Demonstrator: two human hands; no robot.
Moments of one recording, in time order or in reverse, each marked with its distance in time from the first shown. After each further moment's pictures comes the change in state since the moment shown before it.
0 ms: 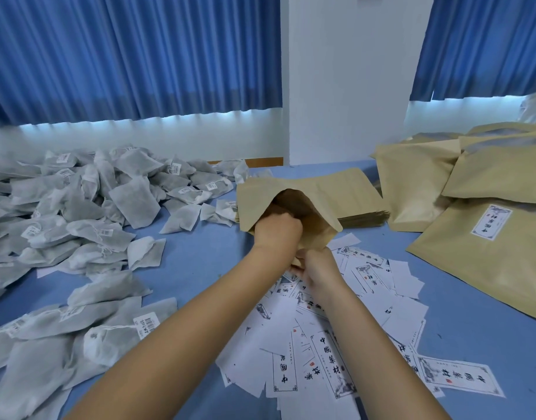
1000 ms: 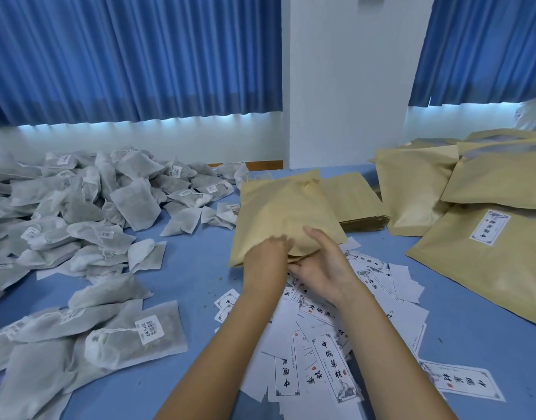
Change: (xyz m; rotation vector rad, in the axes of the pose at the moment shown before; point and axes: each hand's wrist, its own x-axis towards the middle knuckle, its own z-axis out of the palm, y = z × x) left_hand -0.047 -0.006 0.019 -0.294 0.131 -0.096; right_hand -0.014 -0.017 -0.005 0.404 -0.303 0.104
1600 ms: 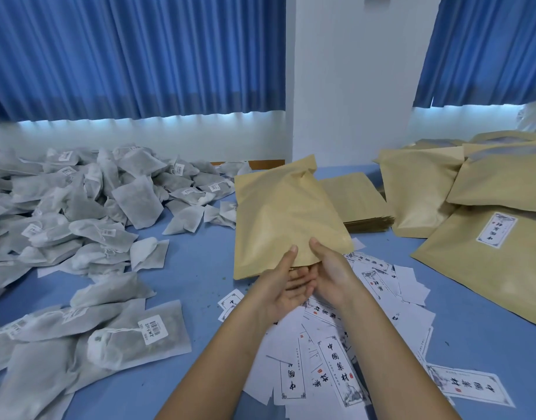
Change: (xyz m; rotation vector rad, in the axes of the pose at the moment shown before) left_hand -0.020 0.004 0.012 -1.960 -0.488 -0.886; right_hand 0.012 0.005 -0.012 -0.174 0.197 0.031
